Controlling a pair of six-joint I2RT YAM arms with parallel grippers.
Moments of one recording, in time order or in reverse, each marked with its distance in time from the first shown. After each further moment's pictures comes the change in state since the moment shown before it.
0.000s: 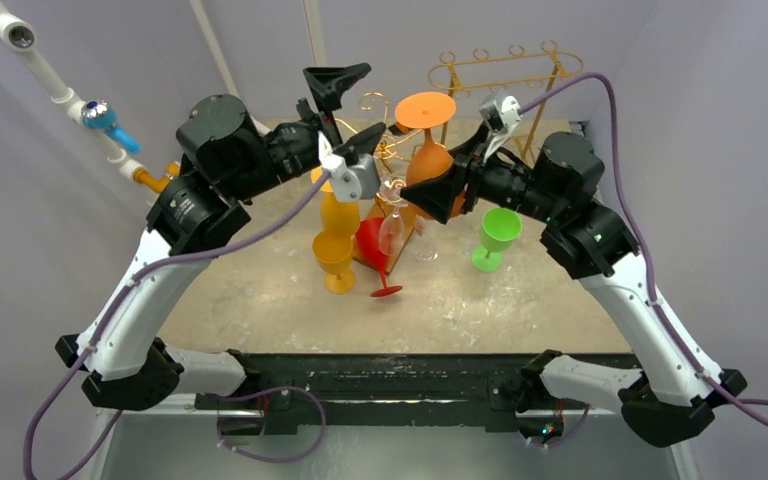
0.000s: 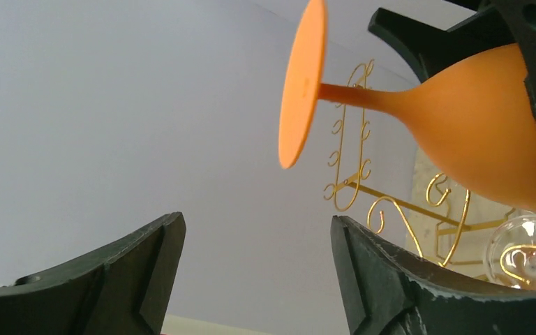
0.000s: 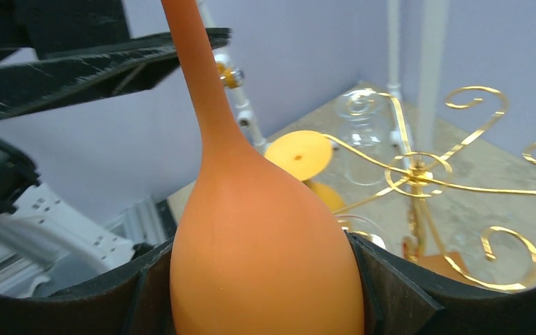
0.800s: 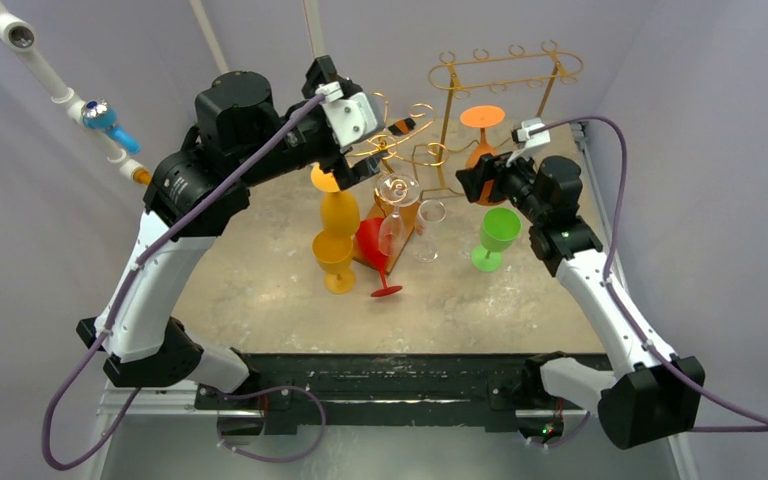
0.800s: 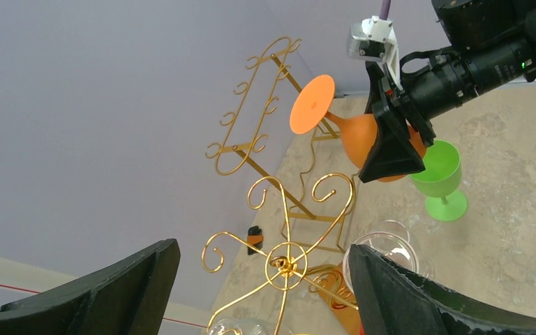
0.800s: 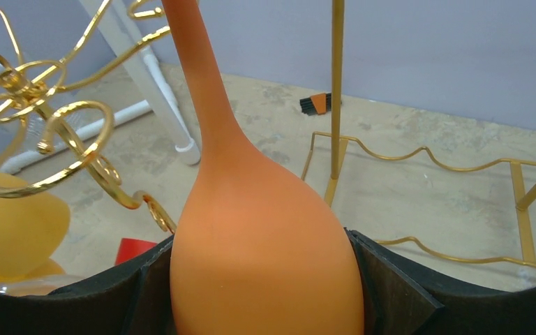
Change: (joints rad) left arm 0.000 0.169 0.344 -0.435 -0.145 -0.565; right arm -0.374 -0.030 -0.510 0.357 0.264 -0.122
